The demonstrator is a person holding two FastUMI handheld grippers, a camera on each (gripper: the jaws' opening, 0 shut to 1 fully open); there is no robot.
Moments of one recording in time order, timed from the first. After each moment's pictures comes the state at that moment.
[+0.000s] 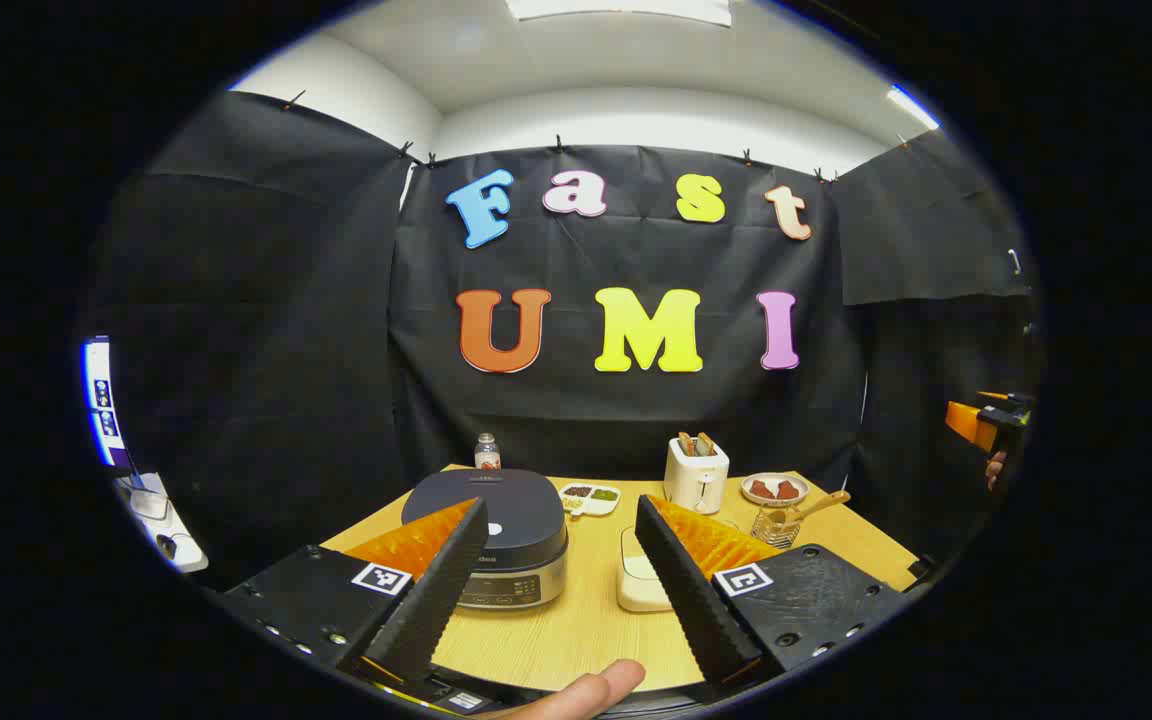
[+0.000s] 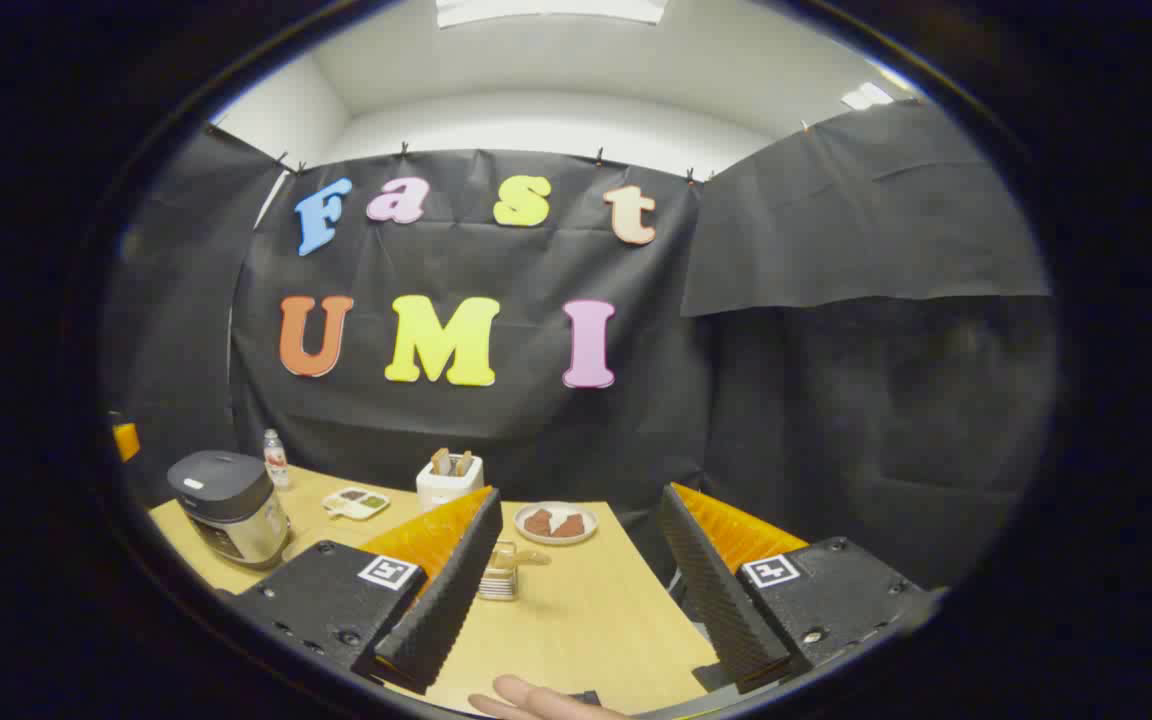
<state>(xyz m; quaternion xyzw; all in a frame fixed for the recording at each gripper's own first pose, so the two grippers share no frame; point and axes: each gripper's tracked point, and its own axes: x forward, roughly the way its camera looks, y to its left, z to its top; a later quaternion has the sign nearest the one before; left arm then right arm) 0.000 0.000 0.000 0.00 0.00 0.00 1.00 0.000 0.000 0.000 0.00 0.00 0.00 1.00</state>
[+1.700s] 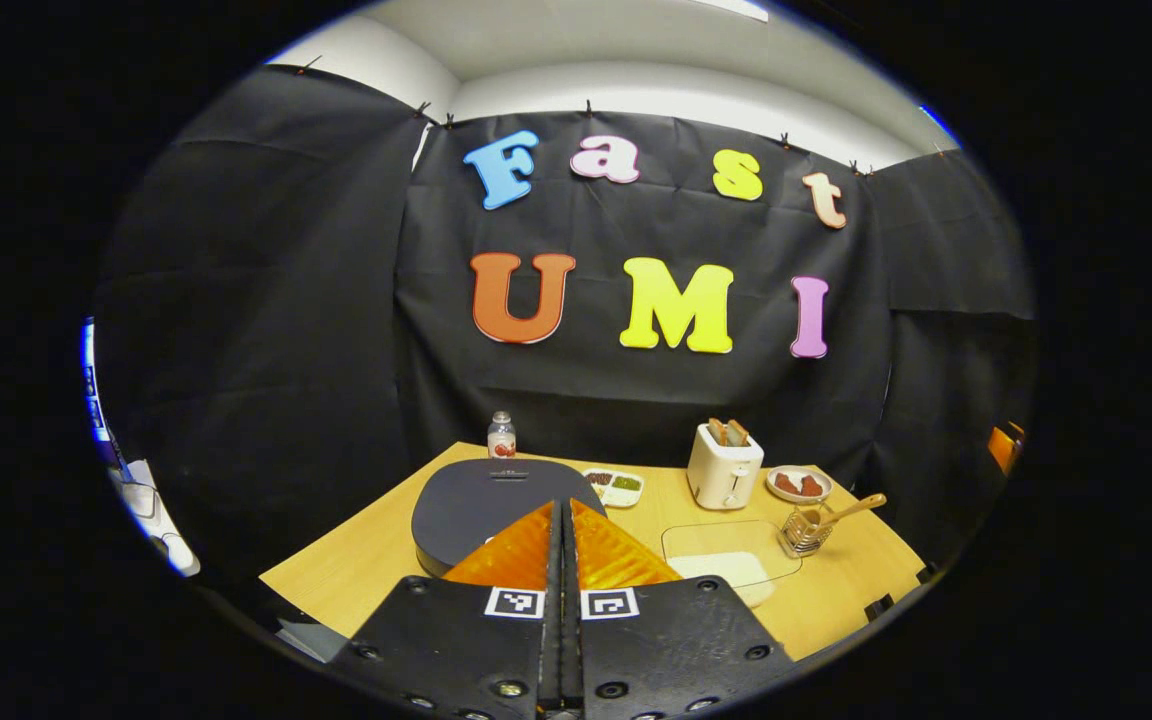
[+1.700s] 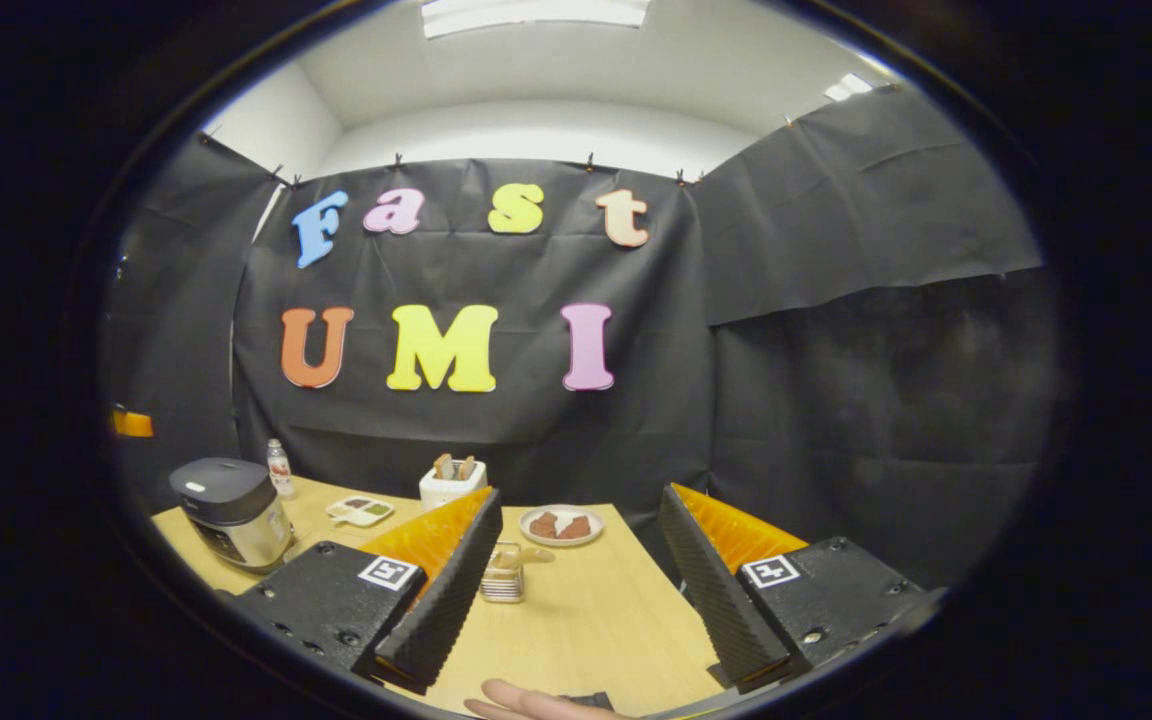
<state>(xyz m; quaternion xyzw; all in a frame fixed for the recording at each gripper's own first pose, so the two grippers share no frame) 0.083 0.061 -0.037 -0.02 0.10 0.02 0.99 -0.002 0.003 -0.028 0.02 0.00 0.01 1.00</state>
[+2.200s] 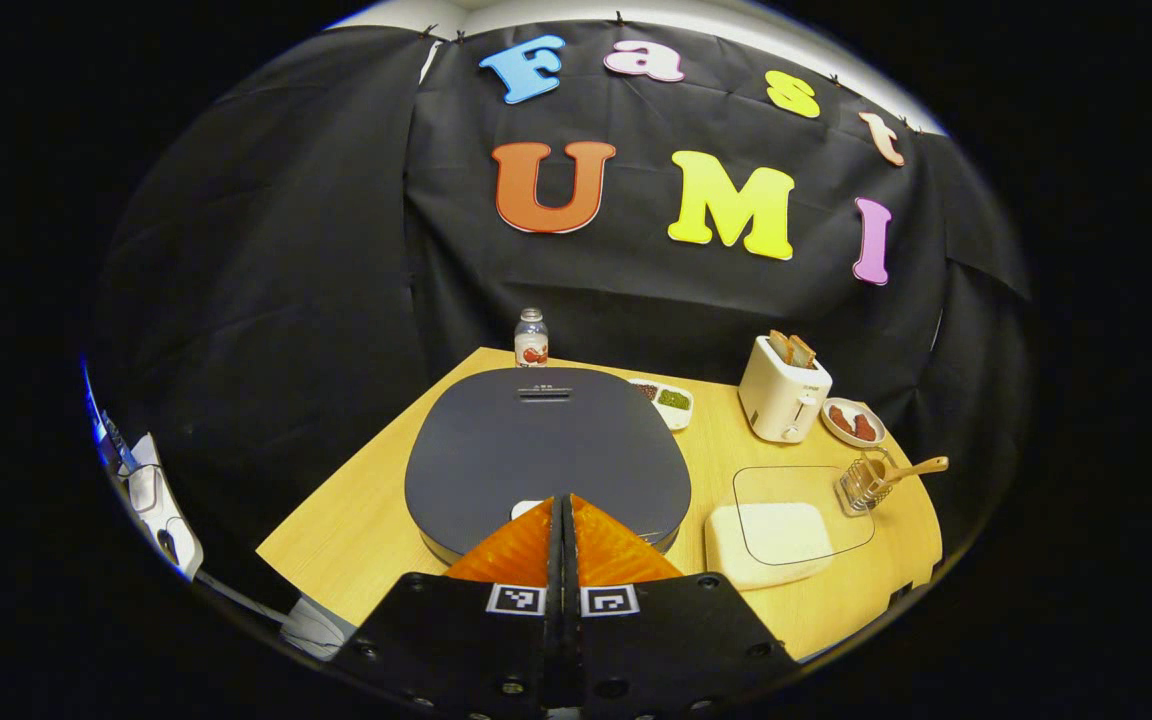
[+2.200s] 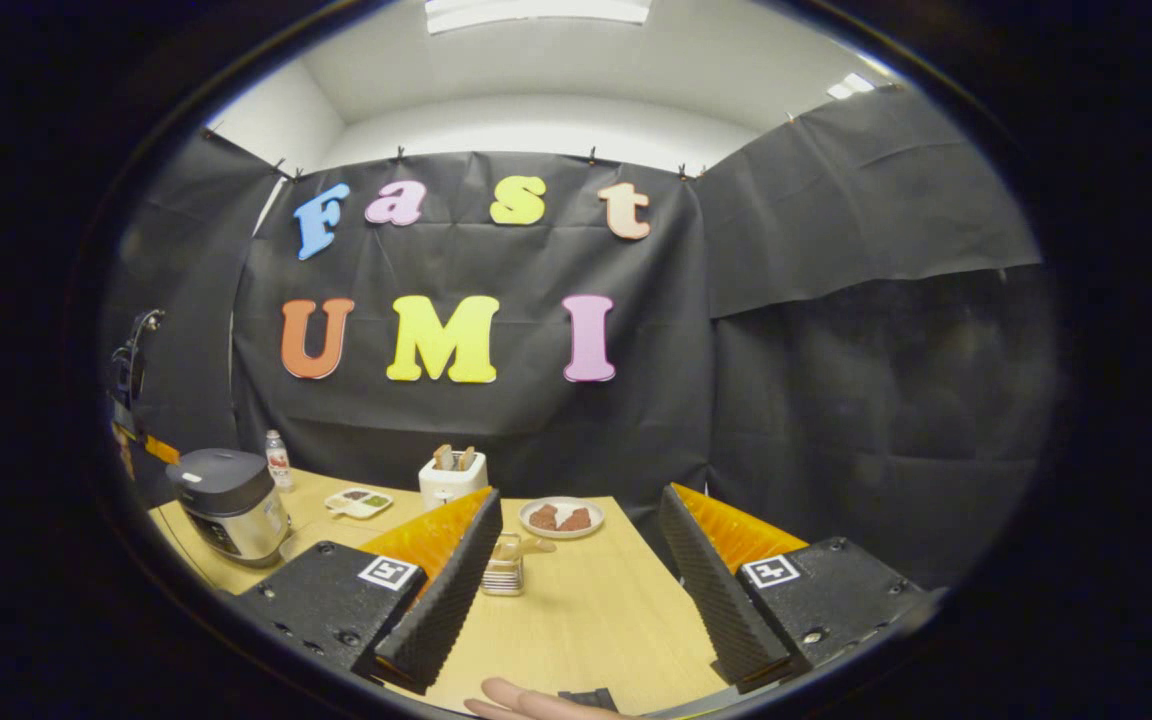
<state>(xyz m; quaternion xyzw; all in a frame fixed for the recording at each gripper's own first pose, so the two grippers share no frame) 0.137 0.095 -0.106 -0.03 0.22 0.05 0.97 0.002 0.005 -0.045 0.02 0.01 0.01 1.00</state>
